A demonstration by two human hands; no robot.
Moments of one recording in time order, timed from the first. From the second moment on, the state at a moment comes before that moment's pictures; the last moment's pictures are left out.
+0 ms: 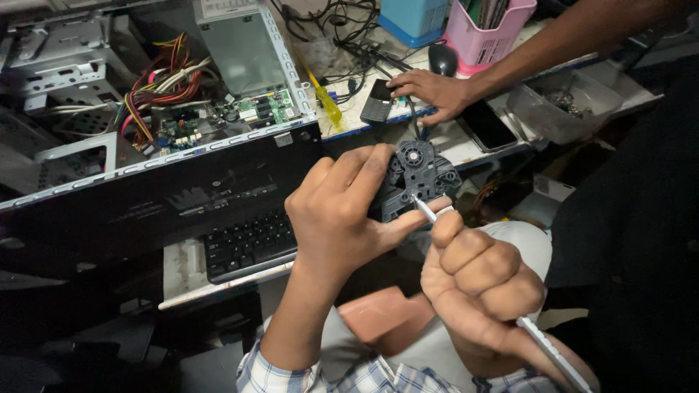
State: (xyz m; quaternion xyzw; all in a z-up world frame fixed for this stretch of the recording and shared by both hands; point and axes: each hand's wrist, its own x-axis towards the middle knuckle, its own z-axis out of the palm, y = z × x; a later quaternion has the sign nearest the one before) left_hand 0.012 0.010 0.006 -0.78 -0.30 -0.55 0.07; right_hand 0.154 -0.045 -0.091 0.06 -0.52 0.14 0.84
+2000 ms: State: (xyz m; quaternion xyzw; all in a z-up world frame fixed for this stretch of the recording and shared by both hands) left_hand 0.025 -0.010 -0.007 -0.77 -0.35 -0.51 0.13; right_hand 0.143 -0.068 0.015 -0.19 -0.85 -0.03 0.49
